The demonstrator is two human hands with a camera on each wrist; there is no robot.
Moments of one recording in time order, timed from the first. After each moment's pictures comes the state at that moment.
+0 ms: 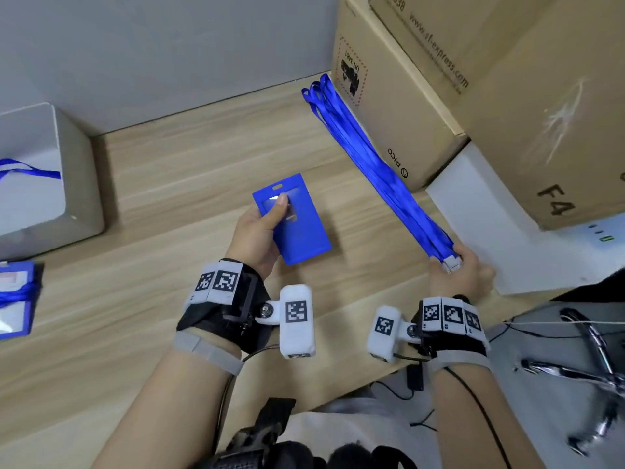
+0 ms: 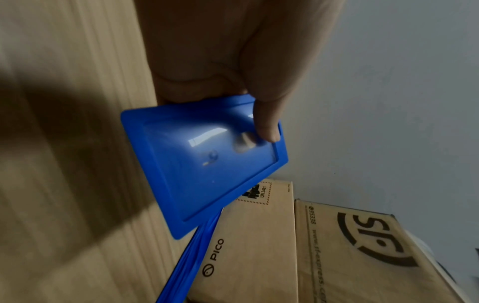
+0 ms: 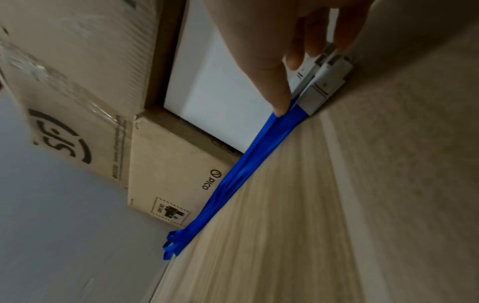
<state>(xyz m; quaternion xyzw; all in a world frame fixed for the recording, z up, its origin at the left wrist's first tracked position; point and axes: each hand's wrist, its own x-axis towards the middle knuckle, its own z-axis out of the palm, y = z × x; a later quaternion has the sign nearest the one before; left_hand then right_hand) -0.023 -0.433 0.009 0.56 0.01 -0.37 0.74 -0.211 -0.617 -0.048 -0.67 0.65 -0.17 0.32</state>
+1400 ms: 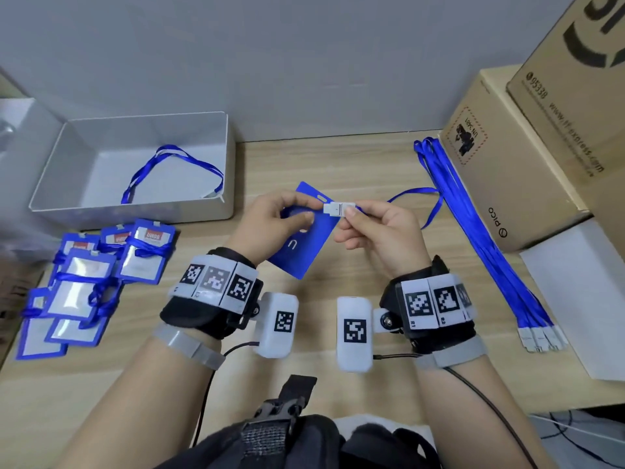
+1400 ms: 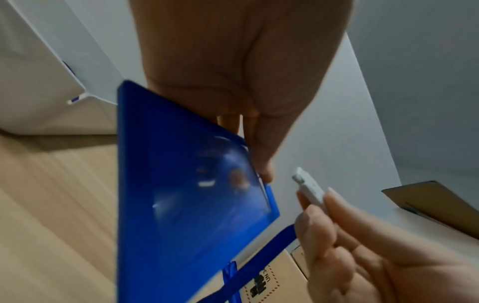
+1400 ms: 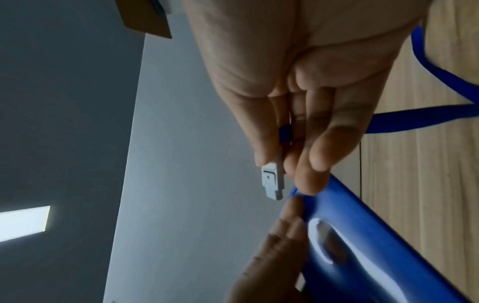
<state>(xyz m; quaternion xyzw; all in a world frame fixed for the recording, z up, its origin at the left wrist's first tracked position) 0.028 -0.291 0.083 0.79 -0.15 -0.21 0.56 -0.044 -0.441 0.086 -0.64 0.19 -0.04 0.75</state>
